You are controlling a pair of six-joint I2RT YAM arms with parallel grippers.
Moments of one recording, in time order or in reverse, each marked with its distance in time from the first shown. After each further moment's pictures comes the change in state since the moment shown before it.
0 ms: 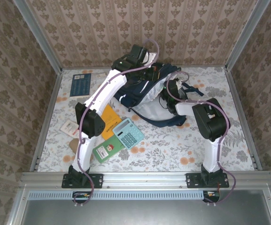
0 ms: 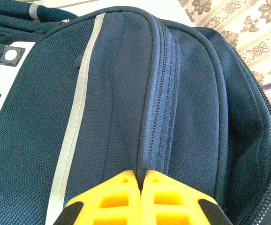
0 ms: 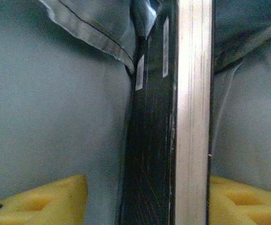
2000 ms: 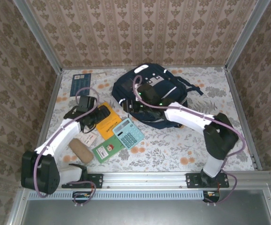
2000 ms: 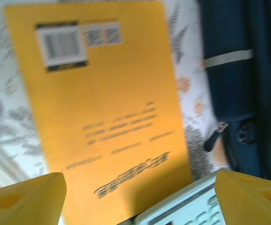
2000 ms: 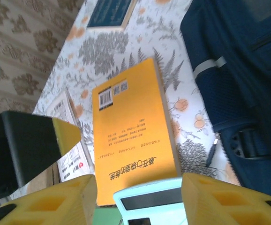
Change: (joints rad) left arm 0.368 -1.036 -1.630 0.356 -0.300 -0.528; right arm 0.386 -0.191 0.244 -0.748 -0.380 -0.726
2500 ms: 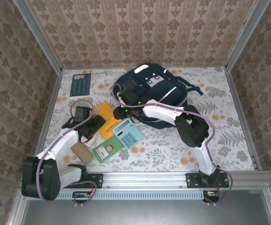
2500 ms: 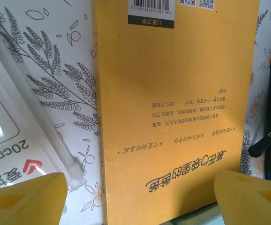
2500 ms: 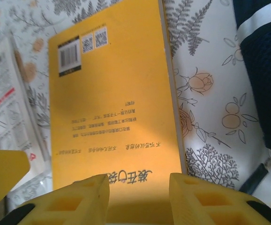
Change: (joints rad) left arm 0.089 -0.041 -0.193 0.103 0.064 -0.085; right arm 0.061 0.362 0.314 -0.189 0.012 -0.106
